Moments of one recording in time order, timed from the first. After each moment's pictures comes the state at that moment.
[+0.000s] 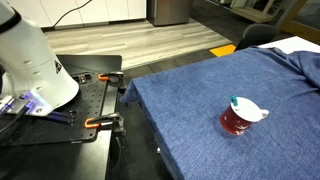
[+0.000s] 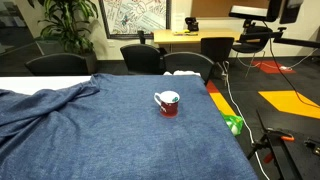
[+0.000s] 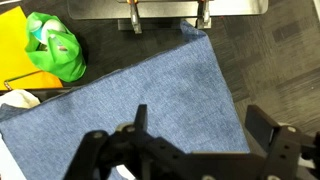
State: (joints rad) arm -0.02 -0.44 -0.04 -2.18 0.00 1.58 -0.02
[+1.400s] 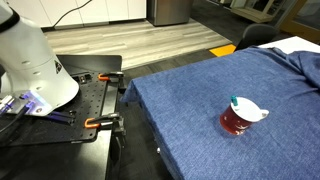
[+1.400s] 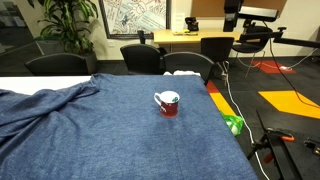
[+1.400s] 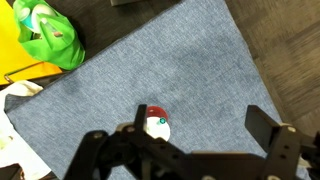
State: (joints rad) arm -0.07 -0.25 -0.09 -2.10 0.02 1.77 0.03
